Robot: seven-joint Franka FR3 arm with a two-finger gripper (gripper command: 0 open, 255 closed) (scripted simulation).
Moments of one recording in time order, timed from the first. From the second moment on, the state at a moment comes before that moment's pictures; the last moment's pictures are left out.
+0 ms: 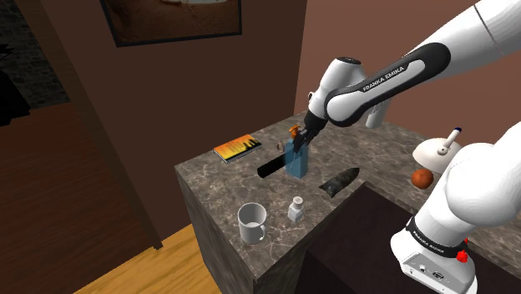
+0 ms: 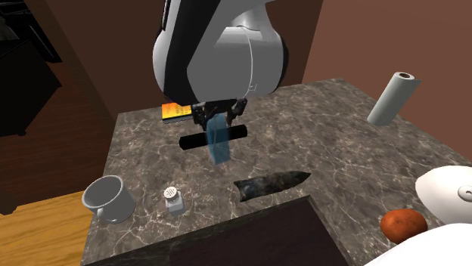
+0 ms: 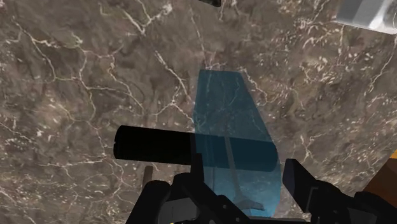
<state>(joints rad) 0.07 -0.30 0.01 -2.69 0.15 2.65 -0.07</state>
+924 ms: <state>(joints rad) 0.06 -0.43 0.02 -2.59 0.12 2.42 -0.04</state>
